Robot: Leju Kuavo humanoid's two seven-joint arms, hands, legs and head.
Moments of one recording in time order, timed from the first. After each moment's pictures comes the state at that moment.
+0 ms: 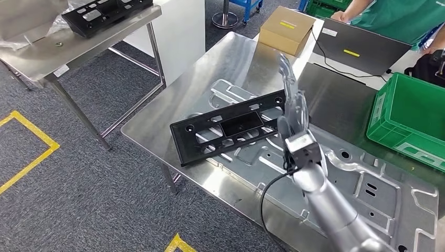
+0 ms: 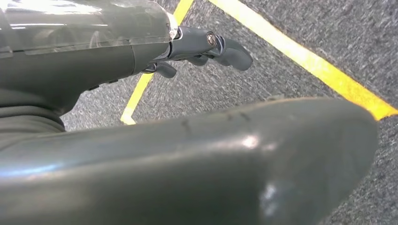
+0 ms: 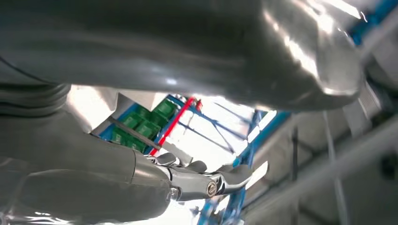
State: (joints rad) left arm -0.11 -0.02 -1.33 -0.13 1.56 0.34 -0.22; right arm -0.50 -0.13 0.54 -1.42 0.19 -0.43 -0.59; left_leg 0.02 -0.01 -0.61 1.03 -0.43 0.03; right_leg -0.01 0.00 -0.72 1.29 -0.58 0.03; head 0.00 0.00
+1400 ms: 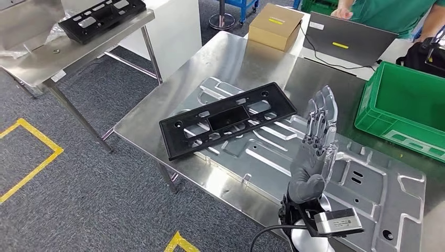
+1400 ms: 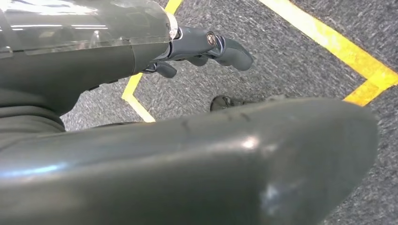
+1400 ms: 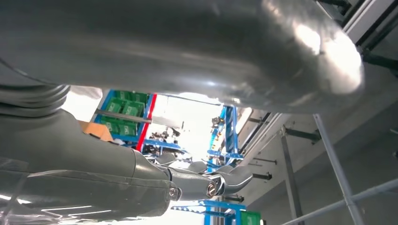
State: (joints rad) left arm -0.12 -0.07 -1.28 -0.13 1.56 0.31 -0.21; right arm -0.15 0.04 0.48 -1.82 0.30 -0.53 -0.57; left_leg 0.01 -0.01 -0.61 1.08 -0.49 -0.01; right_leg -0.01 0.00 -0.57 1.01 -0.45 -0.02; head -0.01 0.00
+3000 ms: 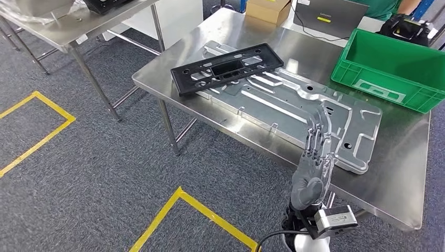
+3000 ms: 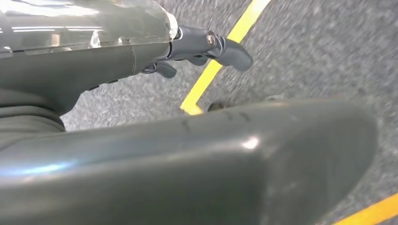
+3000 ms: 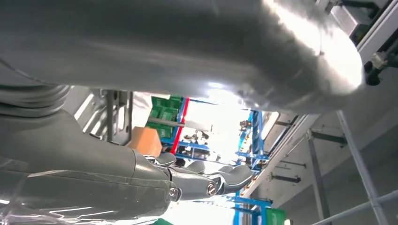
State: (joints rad) left arm -0.12 -0.06 -1.29 -0.13 1.55 0.30 -0.17; right arm -0.06 0.01 0.44 -1.78 0.25 -0.55 -0.58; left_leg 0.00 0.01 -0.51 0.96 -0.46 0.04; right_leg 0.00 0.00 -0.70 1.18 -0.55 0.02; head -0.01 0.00
